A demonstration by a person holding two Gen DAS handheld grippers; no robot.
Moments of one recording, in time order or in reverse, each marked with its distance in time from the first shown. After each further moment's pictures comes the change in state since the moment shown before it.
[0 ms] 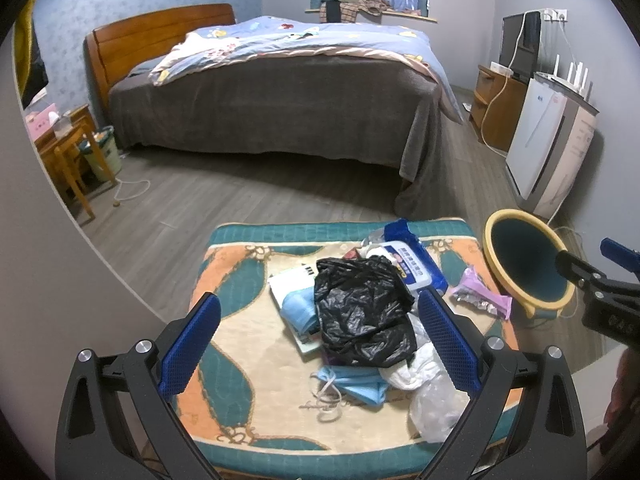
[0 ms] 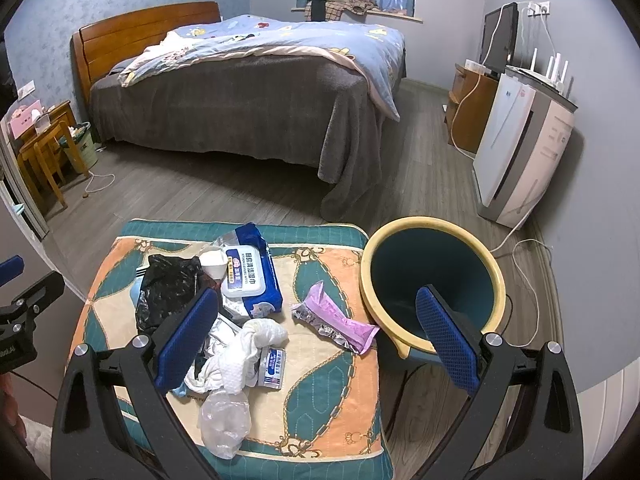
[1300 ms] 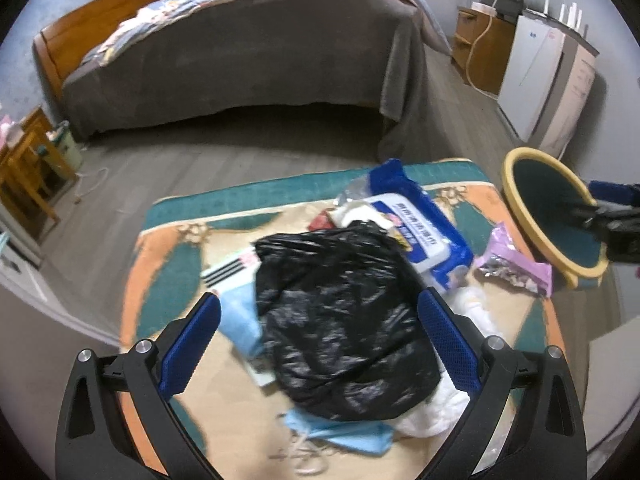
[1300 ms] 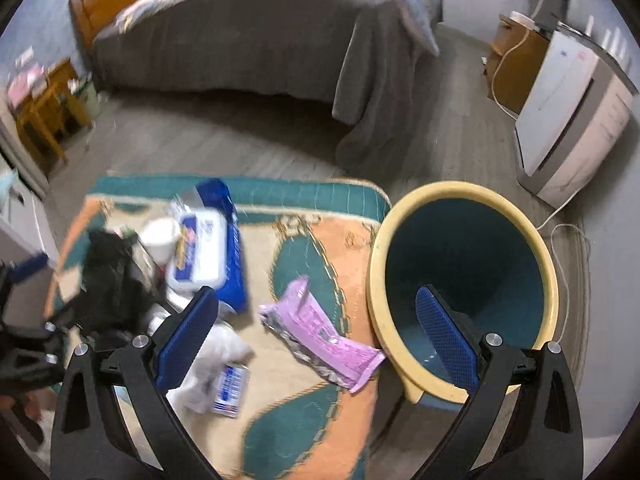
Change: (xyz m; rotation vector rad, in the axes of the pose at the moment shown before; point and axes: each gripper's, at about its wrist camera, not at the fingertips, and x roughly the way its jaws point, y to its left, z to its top) left arm 0.134 -0.040 -0.007 0.115 0.162 -0.074; right arm 0.141 -0.027 0.017 -0.079 0.263 0.097
